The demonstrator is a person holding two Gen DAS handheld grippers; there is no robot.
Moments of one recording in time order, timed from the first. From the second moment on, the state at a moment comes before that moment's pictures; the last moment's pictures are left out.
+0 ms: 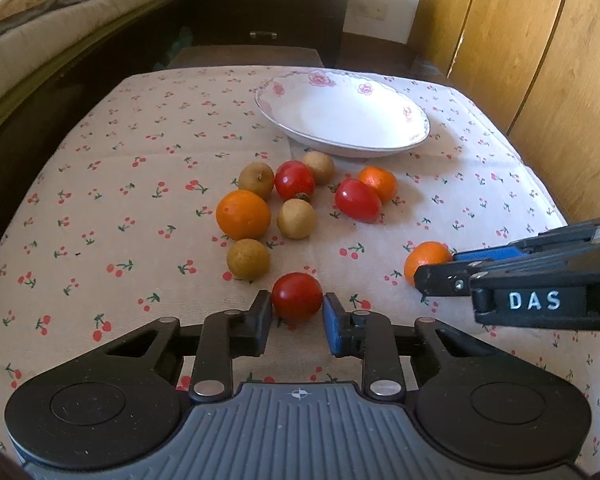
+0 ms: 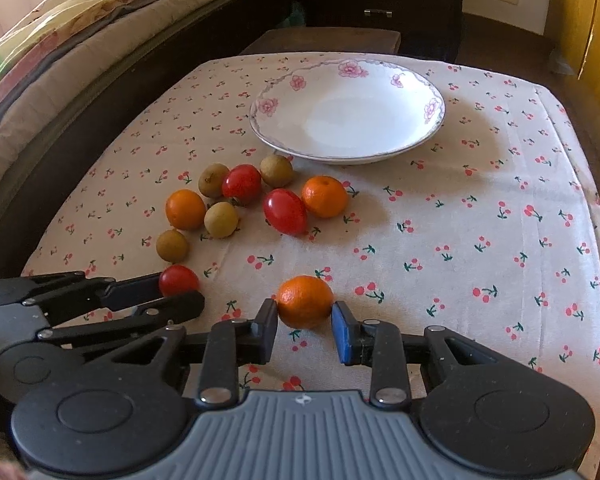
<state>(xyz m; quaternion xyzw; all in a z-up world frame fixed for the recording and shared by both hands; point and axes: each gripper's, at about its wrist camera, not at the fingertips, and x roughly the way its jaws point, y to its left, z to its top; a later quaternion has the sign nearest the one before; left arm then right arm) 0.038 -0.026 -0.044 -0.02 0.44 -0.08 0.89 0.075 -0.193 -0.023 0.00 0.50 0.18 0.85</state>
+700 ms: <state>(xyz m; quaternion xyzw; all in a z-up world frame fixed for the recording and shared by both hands) 0.043 -0.037 -0.042 -0.01 0.43 -0.08 0.90 0.075 -0.196 -0.015 0.01 0.49 0.18 0.85</state>
